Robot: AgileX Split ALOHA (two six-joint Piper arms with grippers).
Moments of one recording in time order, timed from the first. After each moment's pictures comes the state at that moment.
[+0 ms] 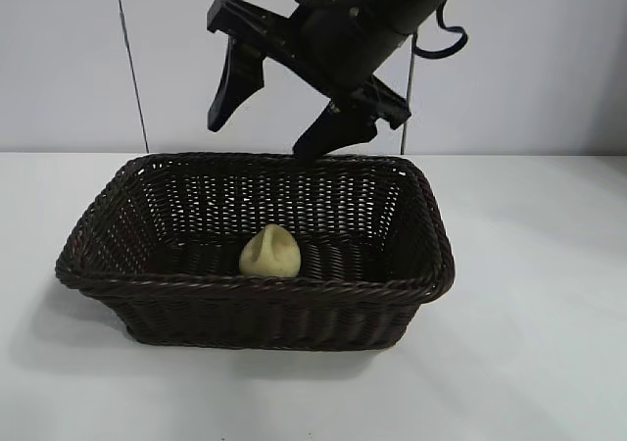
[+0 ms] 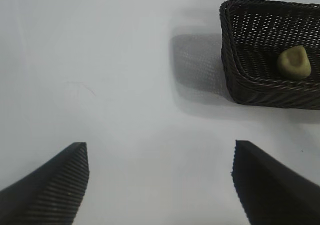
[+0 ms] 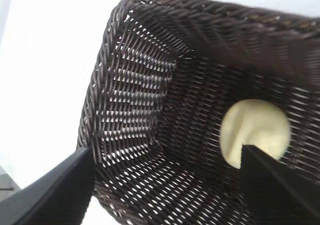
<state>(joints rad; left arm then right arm) 0.00 -0.01 -0.48 -0.08 1.13 0.05 0.50 1.85 -1.45 0.47 0.73 -0.02</state>
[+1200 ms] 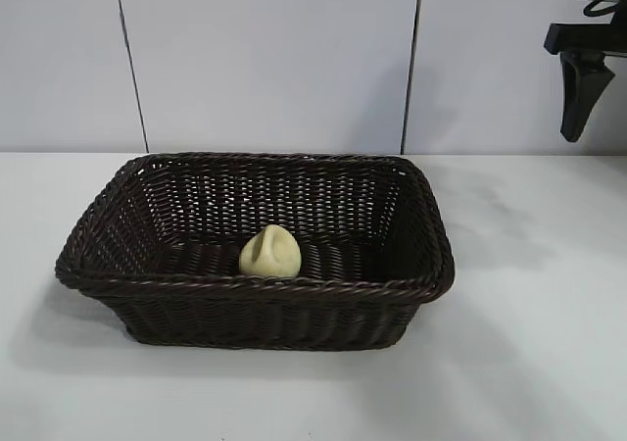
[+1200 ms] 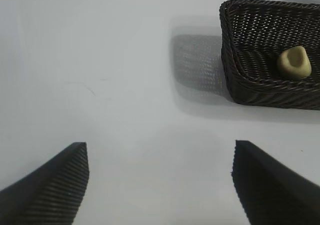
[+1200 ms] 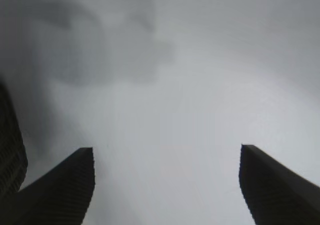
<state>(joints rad) 0.00 -0.01 -0.48 -0.08 1.13 0.05 -0.01 1.84 -1.57 0.03 1.21 0.06</state>
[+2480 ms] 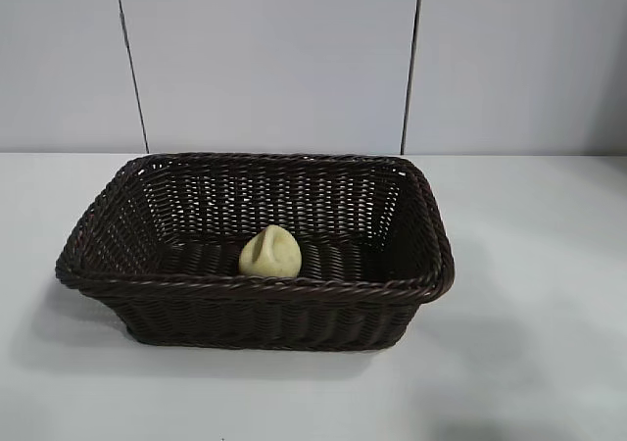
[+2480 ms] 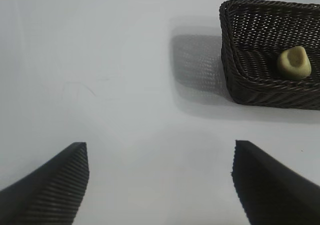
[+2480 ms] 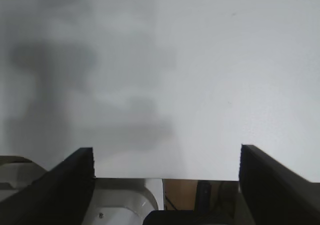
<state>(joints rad) 0.00 -0.01 -0.48 -0.08 1.13 0.05 -0.01 0.65 -0.52 0.02 1.07 0.00</state>
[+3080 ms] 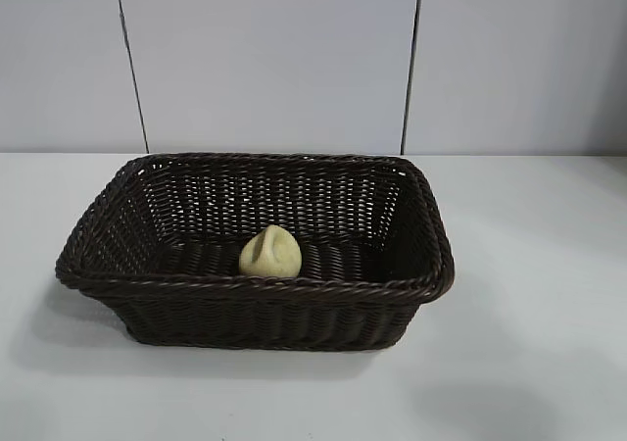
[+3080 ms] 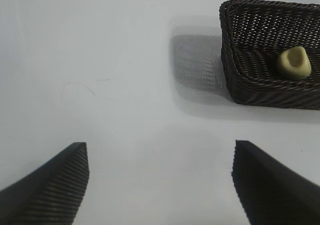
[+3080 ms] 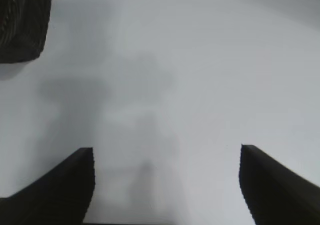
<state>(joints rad) 0.00 -0.01 -0.48 -0.08 1.13 0.05 -0.01 0.24 -0.47 0.02 1.06 0.00</state>
